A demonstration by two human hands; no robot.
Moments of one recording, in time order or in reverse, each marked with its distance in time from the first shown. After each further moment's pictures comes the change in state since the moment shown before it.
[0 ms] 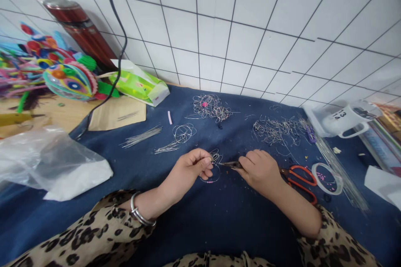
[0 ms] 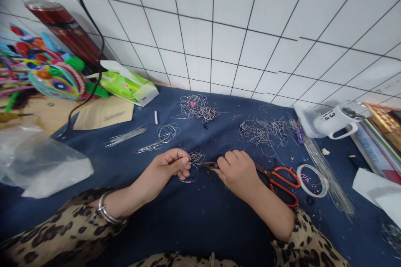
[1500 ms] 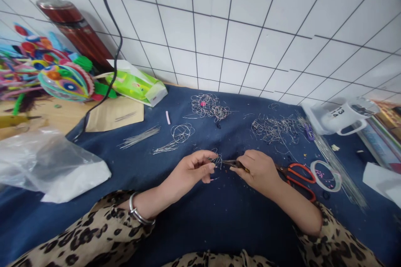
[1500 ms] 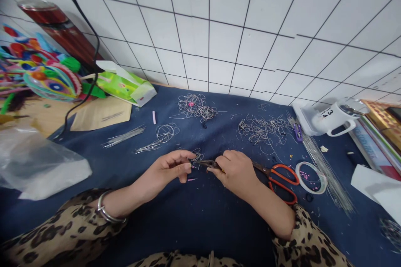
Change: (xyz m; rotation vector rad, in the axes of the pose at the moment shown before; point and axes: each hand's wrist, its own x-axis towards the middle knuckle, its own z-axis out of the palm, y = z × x) left_hand -0.001 0.003 0.002 0.071 -0.133 0.037; right_hand 0.001 -0.002 -0.004 0.243 -0.007 0.075
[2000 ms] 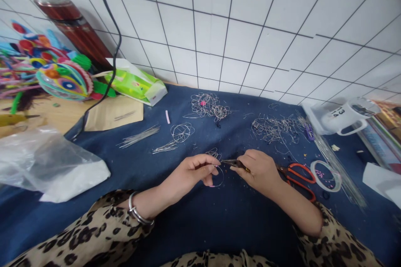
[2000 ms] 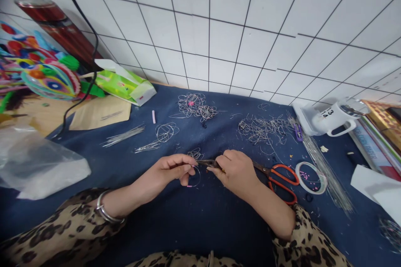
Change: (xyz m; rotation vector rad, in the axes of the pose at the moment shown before) left_hand -0.001 -0.001 0.002 -0.117 -0.067 -0.045; right_hand 0.000 0.001 0.000 -0.005 0.011 0.001
